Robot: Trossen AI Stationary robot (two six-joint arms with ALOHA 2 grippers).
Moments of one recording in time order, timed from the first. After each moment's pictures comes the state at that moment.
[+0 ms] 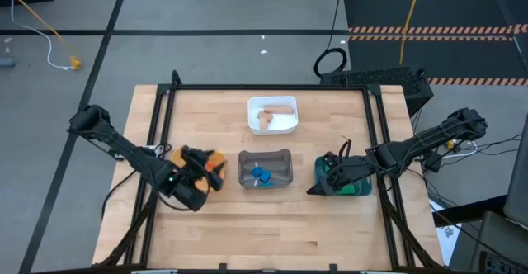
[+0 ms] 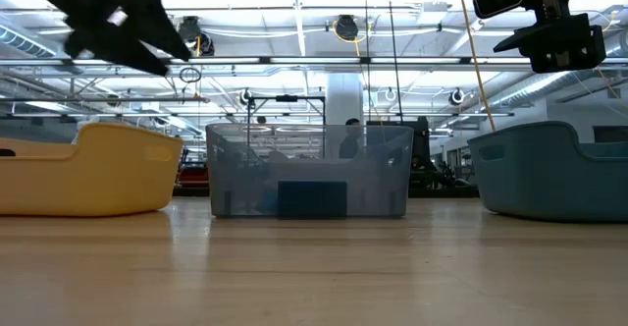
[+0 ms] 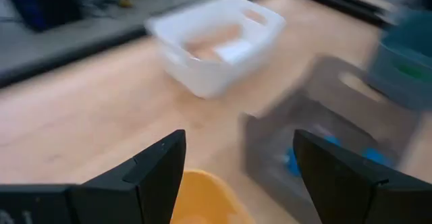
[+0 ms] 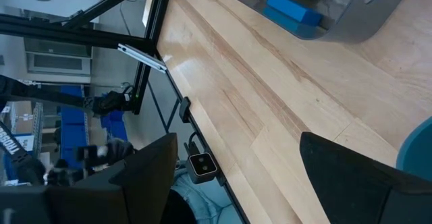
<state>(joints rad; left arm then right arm) -0.58 1.30 0.83 -0.76 -1.05 -1.27 0.35 1.02 0.63 -0.16 0.00 1.40</state>
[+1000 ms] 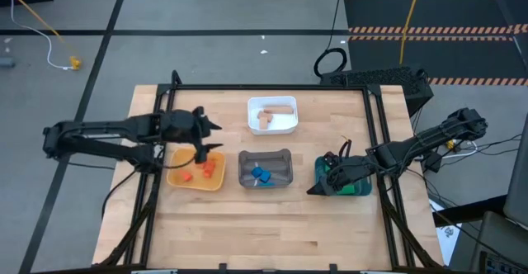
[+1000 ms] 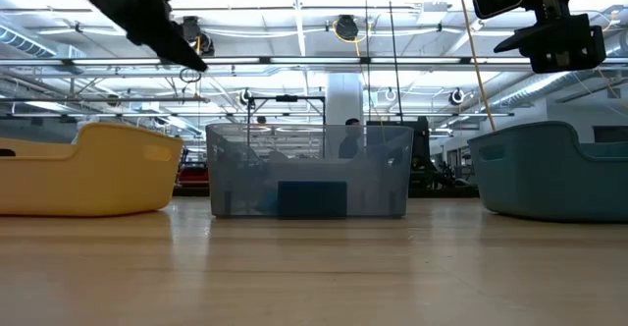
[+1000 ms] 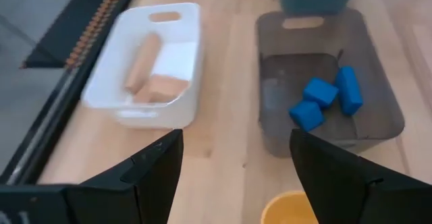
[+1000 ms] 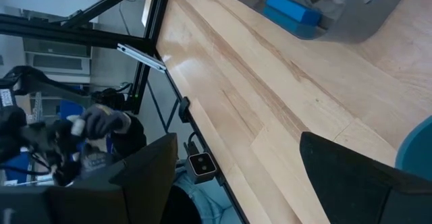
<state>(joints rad) 0.14 0.90 0.71 -0.44 -0.06 0.14 0.35 1.02 0.63 -0.16 0.00 1.40</state>
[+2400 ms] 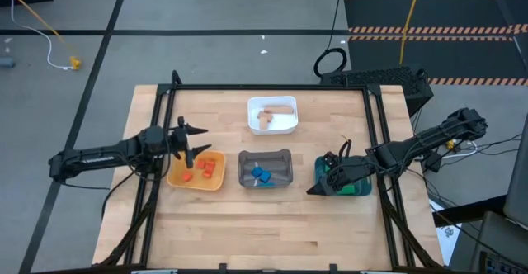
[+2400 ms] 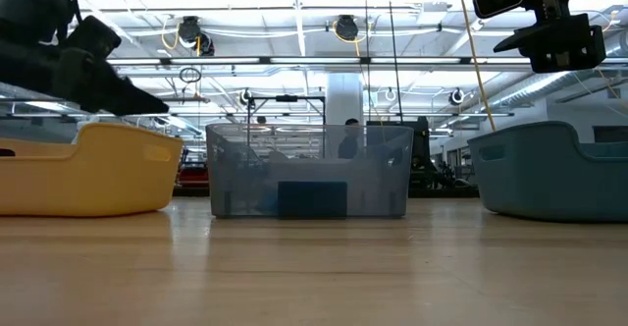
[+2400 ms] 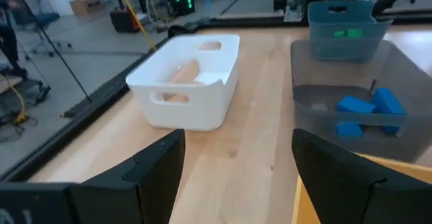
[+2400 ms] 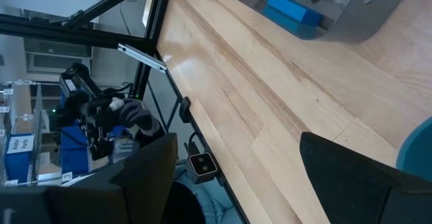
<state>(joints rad) 0.23 0.20 0.05 -0.08 -0.06 0.10 0.35 1.02 0.63 -0.16 0.00 1.40</state>
